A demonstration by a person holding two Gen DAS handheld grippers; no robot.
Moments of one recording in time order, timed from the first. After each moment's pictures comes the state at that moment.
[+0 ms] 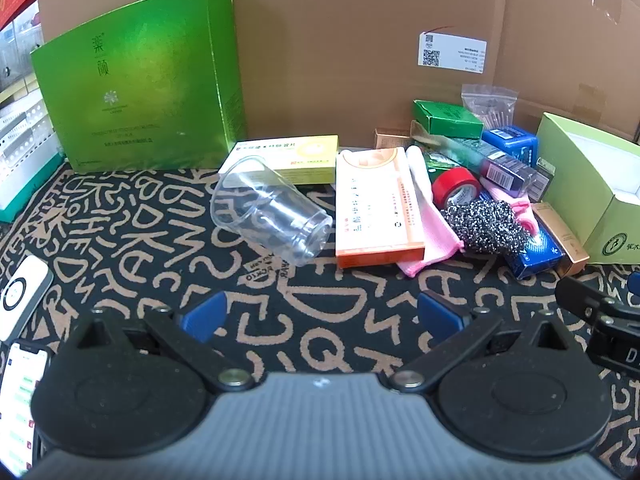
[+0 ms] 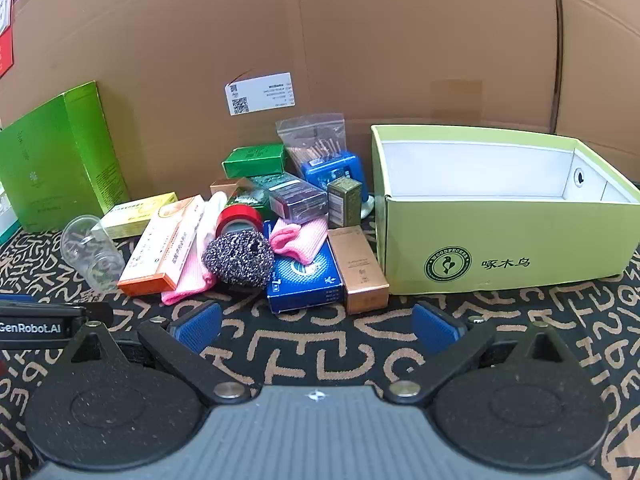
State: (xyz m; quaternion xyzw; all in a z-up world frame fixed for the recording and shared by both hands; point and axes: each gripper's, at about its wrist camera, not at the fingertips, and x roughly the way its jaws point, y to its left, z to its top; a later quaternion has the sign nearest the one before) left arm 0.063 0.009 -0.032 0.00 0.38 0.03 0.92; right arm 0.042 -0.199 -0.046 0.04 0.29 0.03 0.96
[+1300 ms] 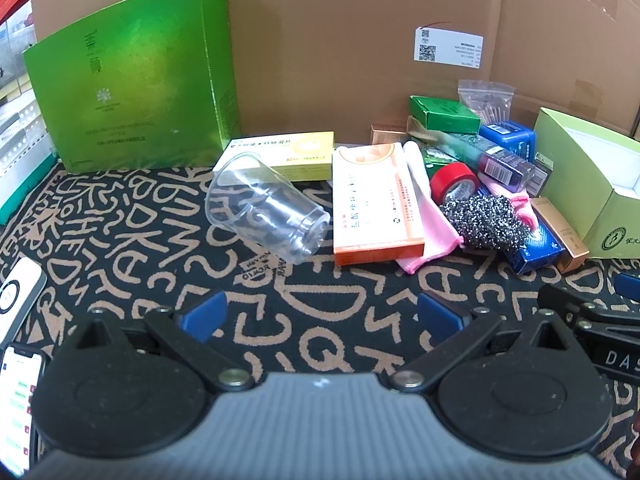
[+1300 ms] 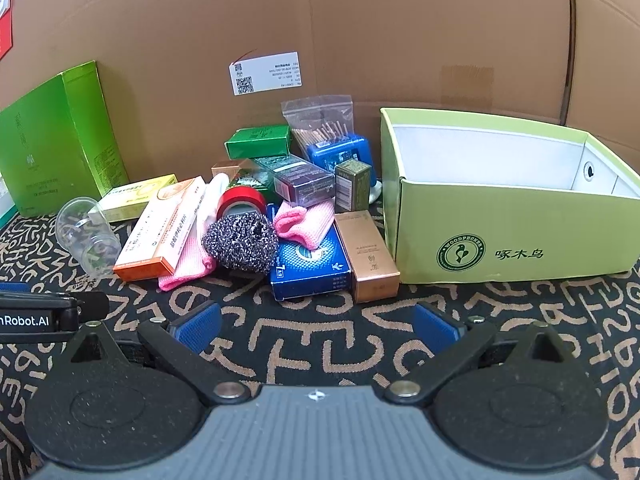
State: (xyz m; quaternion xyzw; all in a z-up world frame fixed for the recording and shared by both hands) left arm 0.066 0.007 -0.035 0.00 0.38 0.02 0.92; right arm 0.051 -0.194 -0.055 0.03 0.31 0.03 0.95
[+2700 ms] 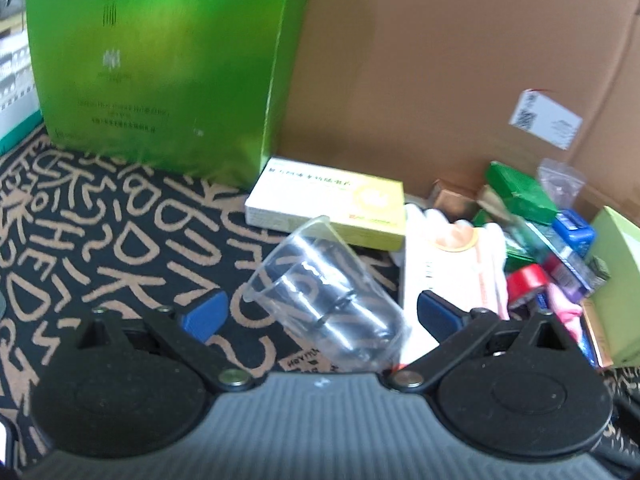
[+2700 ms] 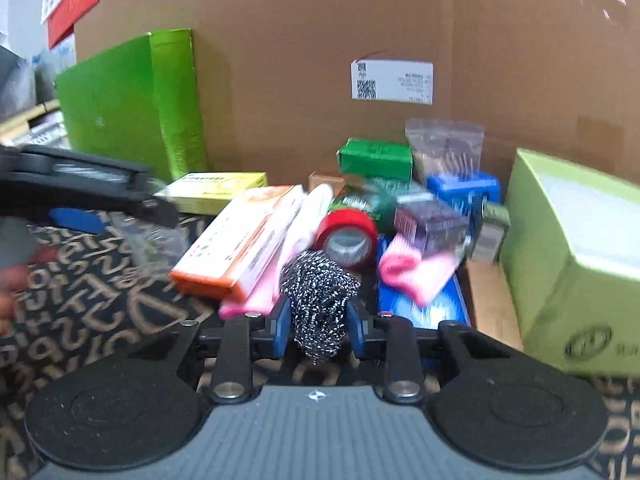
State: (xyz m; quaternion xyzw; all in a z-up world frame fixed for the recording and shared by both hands) left arm 0.150 0.082 -0.050 -0.12 0.39 0.03 0.91; right arm 0.084 -0.152 -0.063 -0.02 0.29 0.17 0.94
